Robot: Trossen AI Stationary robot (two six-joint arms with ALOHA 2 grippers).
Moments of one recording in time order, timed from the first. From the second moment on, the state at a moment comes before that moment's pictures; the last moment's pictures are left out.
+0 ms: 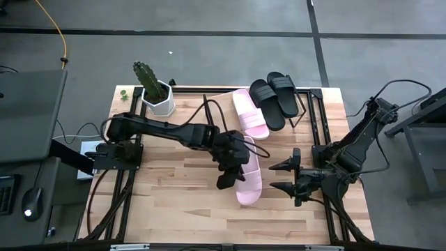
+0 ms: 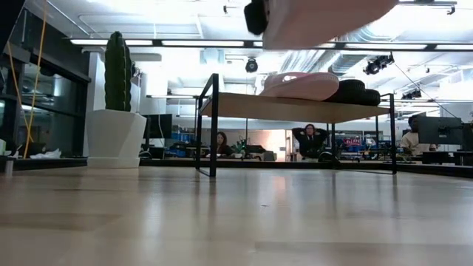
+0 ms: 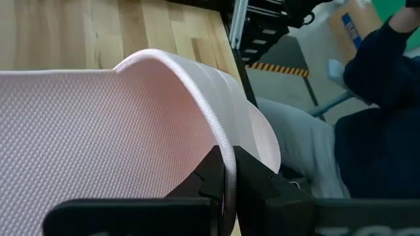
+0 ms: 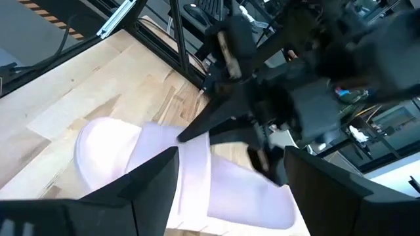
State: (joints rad) left arm -0.01 1.90 1.72 -0.57 0.41 -0.21; right arm 0.84 1.12 0.99 -0.31 0.86 -0.37
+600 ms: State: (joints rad) left arm 0.04 1.90 2.05 -0.93 0.35 -0.19; right arm 0.85 1.15 0.99 -0.32 0.94 -0.49
